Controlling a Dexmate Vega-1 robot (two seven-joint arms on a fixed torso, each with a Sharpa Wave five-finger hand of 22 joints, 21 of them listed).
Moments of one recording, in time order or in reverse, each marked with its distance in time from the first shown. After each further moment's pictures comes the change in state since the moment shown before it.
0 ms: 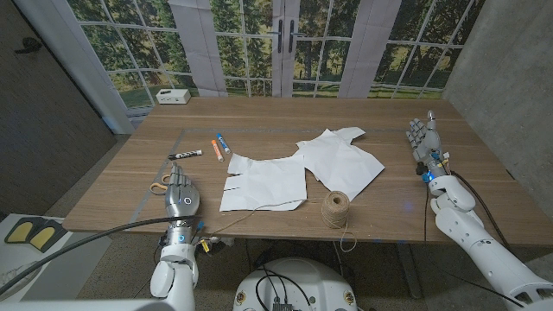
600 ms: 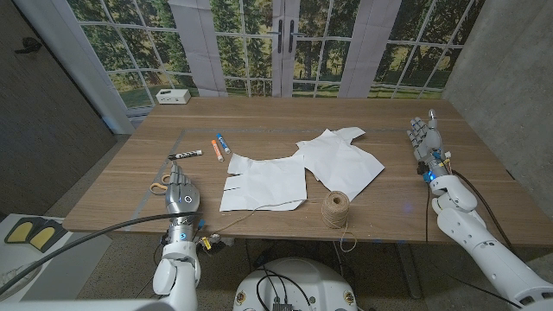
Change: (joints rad) left arm -0.008 -0.006 0.005 -0.014 -0.004 0.000 -0.044; left_hand 0.030 0.017 0.019 -0.011 -0.005 0.040 0.040 0.021 -0.020 0.032 -0.007 0.010 0.000 0.000 0.000 0.000 0.000 -0.034 -0.013 -0.006 0.005; right arm -0.024 -0.013 0.007 -0.044 -0.003 -0.006 -0.021; right_hand 0.000 0.000 0.000 0.000 -0.004 0.000 0.000 0.000 0.000 0.000 0.000 0.000 0.000 -0.005 -0.005 0.000 0.000 0.000 0.000 0.000 0.000
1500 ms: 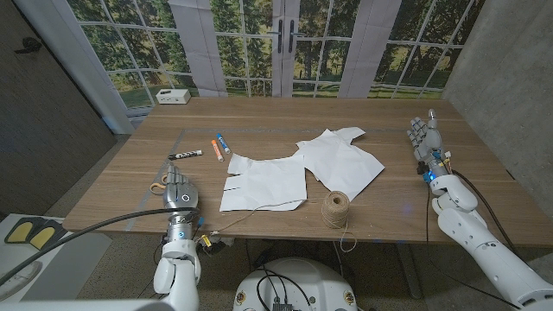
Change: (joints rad) left arm -0.002 0.026 0.017 -0.061 -0.106 0.024 0.034; left_hand -0.224 -0.083 -0.107 0.109 0.029 0.042 -0.045 -0.017 -0.041 0.016 0.009 -0.013 -0.012 0.030 -0.005 0.000 0.000 0.038 0.005 0.008 -0.003; right arm -0.012 -0.006 0.000 -0.026 -0.008 -0.015 -0.019; right_hand 0.000 0.000 0.000 0.000 0.000 0.000 0.000 0.000 0.000 -0.004 -0.004 0.000 0.000 0.000 0.000 0.000 0.000 0.000 0.000 -0.007 0.000
